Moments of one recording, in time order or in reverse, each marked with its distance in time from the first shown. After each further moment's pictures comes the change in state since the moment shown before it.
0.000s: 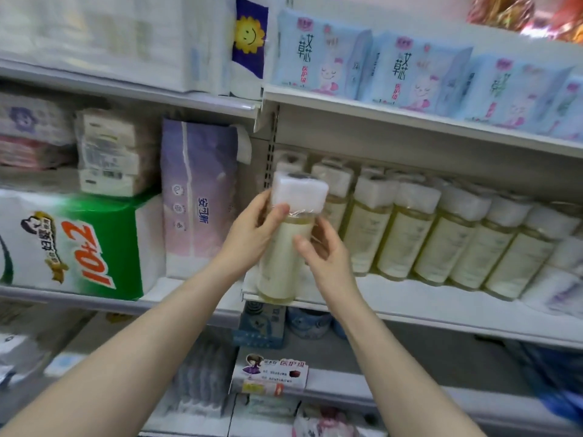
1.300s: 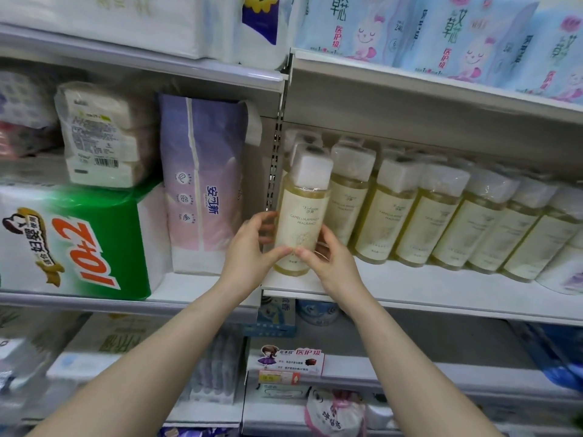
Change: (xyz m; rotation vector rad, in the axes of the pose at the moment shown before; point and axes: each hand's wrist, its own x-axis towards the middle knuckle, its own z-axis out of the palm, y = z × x) left_hand -0.007 -0.084 -0.019 0.227 0.008 -0.052; right_hand 0.015 0.045 0.018 -0.295 -0.041 0.123
